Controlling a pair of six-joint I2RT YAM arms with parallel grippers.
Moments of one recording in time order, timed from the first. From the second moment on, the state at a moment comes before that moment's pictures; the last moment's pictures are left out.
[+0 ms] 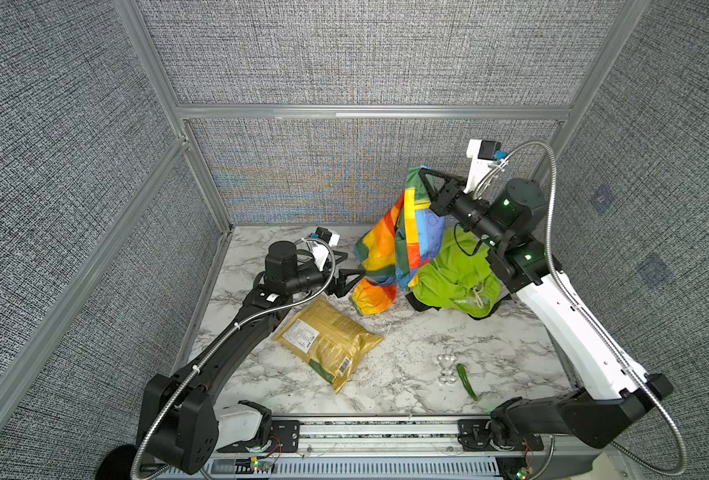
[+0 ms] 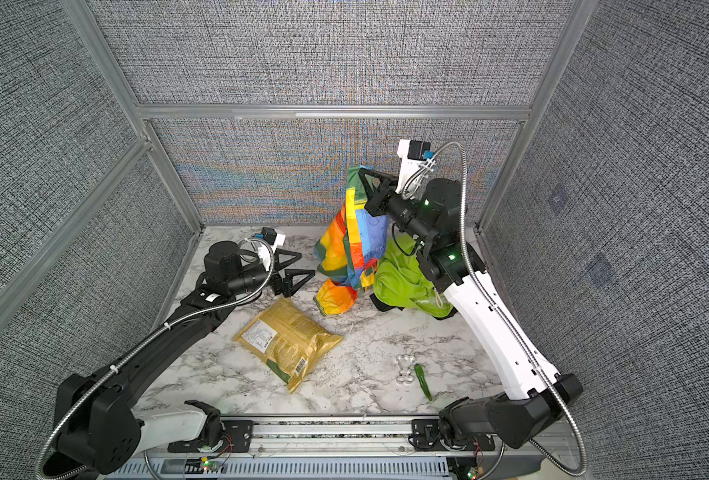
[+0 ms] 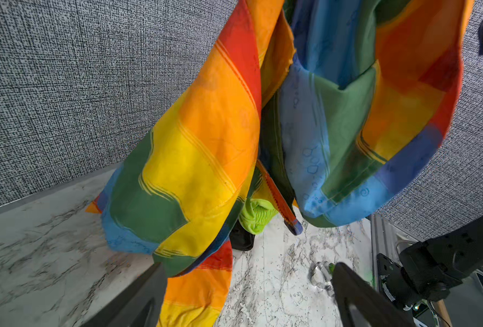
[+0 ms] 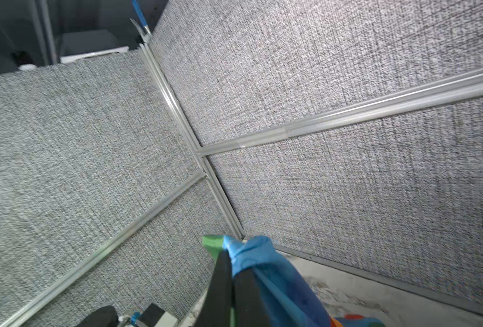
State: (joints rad) left arm -0.37 1.27 0.94 0.12 0.73 -0.15; right arm 0.47 1.39 1.63 -0.02 -0.23 0.51
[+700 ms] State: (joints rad) left arm -0.38 1.21 0.83 0.38 0.79 -0.26; right arm 0.48 1.37 1.32 0.33 -0.53 0.82
